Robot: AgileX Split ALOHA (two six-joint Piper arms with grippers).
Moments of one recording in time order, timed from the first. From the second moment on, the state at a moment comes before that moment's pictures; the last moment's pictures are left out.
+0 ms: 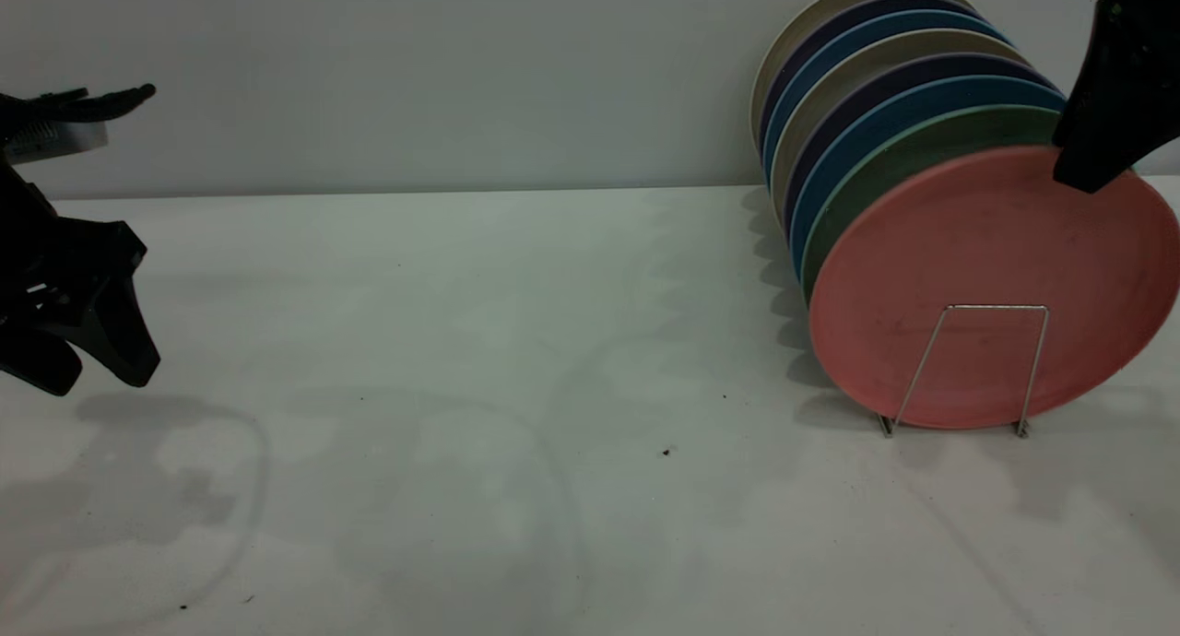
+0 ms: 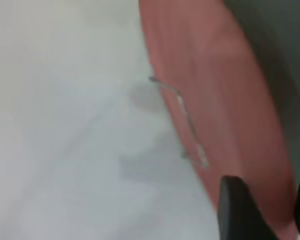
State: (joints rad) left arm 0.07 1.88 -0.98 -0.37 0.50 0.40; right arm 0.07 1.83 -1.31 0.29 0.85 -1.23
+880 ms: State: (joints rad) left arm 0.07 1.83 -1.05 -0.11 0.73 0.17; right arm 0.06 1.73 -1.43 0.10 1.18 -0.18
